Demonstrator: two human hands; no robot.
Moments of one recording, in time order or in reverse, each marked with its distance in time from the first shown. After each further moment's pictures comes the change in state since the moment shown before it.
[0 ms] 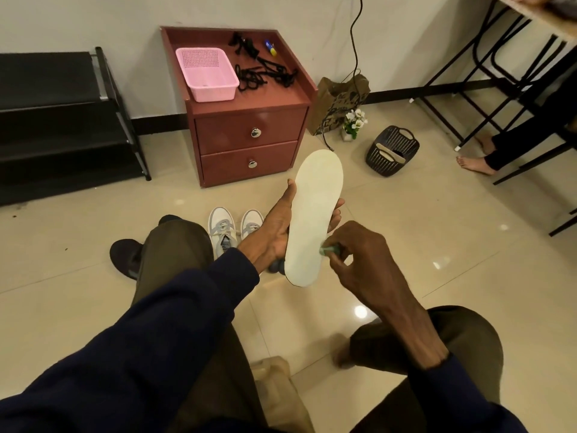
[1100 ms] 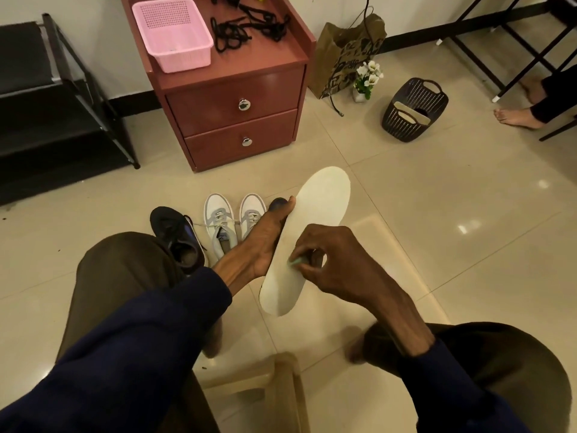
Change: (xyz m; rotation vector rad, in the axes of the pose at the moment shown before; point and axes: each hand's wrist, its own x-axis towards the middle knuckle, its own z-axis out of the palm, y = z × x) left_hand 0.054 -0.004 -0.063 0.266 0.384 -0.014; right_hand 0.047 0.073 0.050 0.260 -0.311 0.048
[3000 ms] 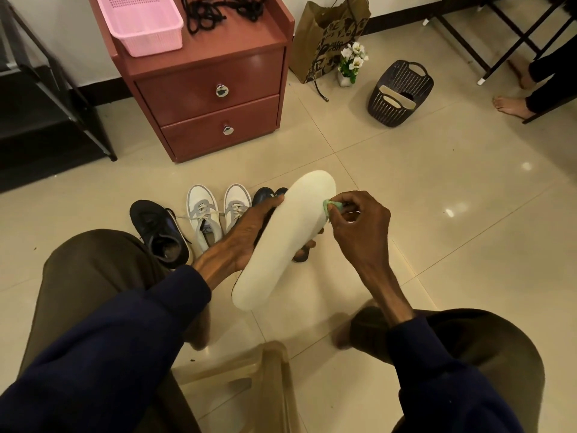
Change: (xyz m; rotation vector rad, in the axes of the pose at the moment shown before) left_hand -0.009 -0.003 0.018 0.102 0.022 -0.078; right_hand 0.000 0.059 -0.011 0.084 0.677 0.321
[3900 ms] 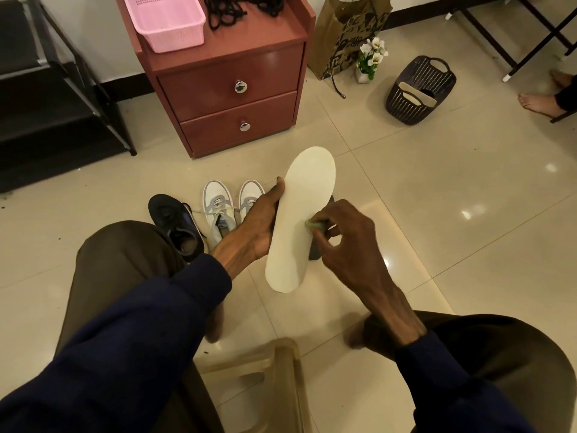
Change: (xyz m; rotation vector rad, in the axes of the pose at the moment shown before) left_hand 0.025 0.006 -0.019 -0.192 0.111 0.074; right_hand -0.029 -0.020 0.020 -0.038 -0.267 -0.309
